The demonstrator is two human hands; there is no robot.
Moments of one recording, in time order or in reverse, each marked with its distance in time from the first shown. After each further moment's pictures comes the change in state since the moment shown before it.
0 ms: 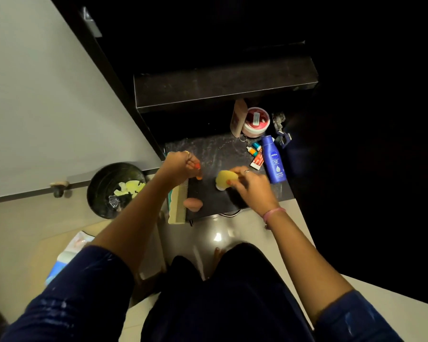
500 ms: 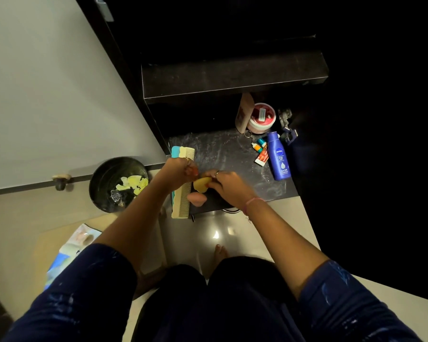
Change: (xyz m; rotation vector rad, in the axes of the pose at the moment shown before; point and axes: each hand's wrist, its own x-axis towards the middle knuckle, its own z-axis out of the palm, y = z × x) left_hand -0.012 -0.033 0.014 0.120 -0.071 0.071; right_hand 0.021 -0.025 0.045 -0.102 -0.259 -0.197
